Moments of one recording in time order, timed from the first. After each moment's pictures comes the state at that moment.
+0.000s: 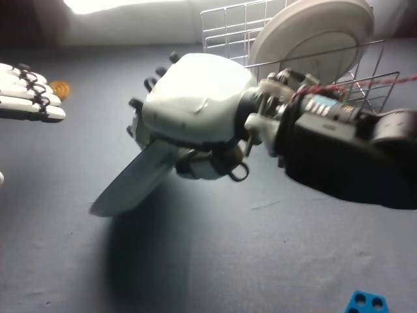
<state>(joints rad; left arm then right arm) 0.67 -0.95 1.77 1.55 -0.98 -0.26 -0.30 -1.37 1.03 0.31 0.41 -1.50</state>
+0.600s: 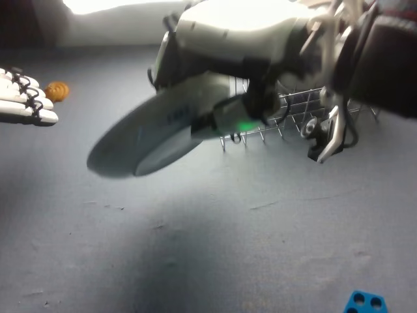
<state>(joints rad) 0.69 -0.94 1.78 1.55 -0.98 -0.26 -0.12 -1.19 0.89 0.66 0.29 -1.50</state>
